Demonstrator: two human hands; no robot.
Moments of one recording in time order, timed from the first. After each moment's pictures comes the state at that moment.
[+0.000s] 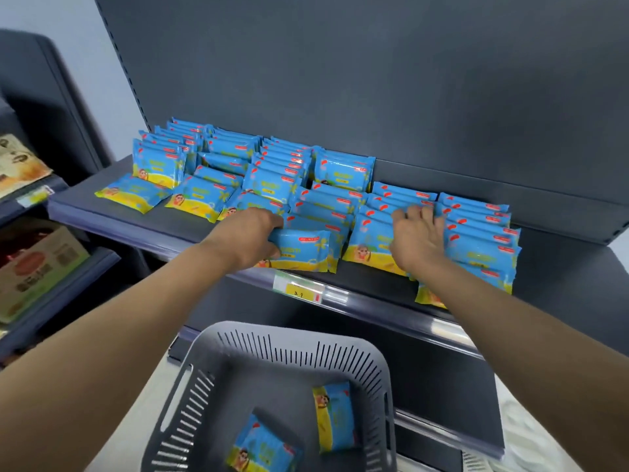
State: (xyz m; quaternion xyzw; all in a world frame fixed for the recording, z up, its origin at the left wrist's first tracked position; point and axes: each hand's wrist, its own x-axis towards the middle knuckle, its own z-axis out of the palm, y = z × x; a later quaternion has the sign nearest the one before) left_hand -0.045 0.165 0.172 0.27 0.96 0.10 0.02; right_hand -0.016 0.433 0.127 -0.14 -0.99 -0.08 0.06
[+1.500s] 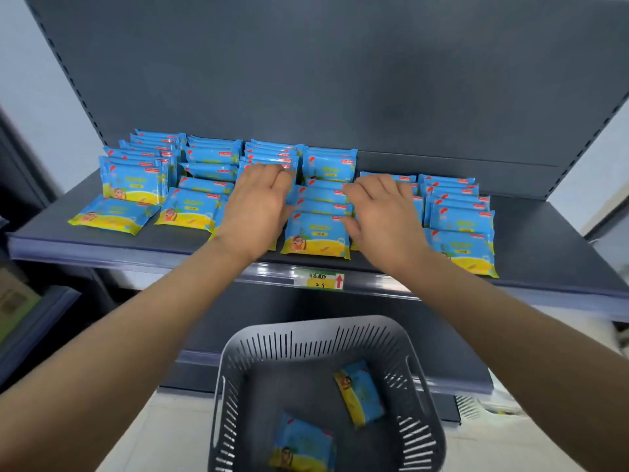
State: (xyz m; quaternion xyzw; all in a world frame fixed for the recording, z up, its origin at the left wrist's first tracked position) left_hand -0.064 0.129 0.184 0.40 0.87 0.13 -0.26; right_hand 0.046 0.295 0.195 -0.03 -0.97 -0.05 0.24
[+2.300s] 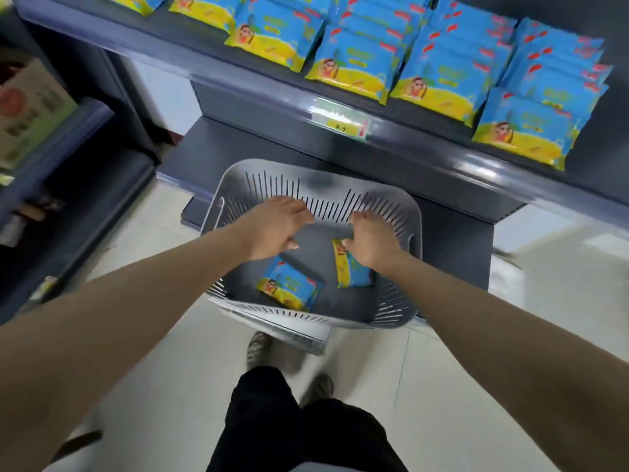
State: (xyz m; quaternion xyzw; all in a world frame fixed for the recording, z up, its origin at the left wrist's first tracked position) left_hand 0.086 0.096 -0.019 0.46 0.88 0.04 0.09; right_hand 0.134 0.296 -0.039 -0.04 -0.99 0.07 -0.15
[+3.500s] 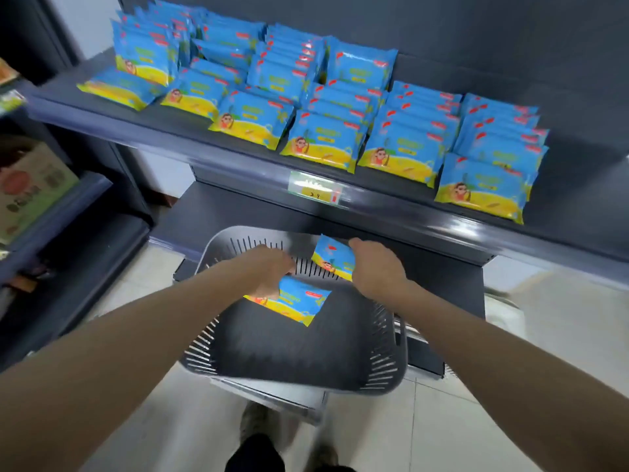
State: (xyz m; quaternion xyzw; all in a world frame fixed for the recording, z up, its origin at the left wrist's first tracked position) left_hand 0.051 0.131 0.006 0.39 0.89 -0.08 0.21; right_hand 0.115 0.323 0.019 -0.05 -0.99 0.10 -0.10
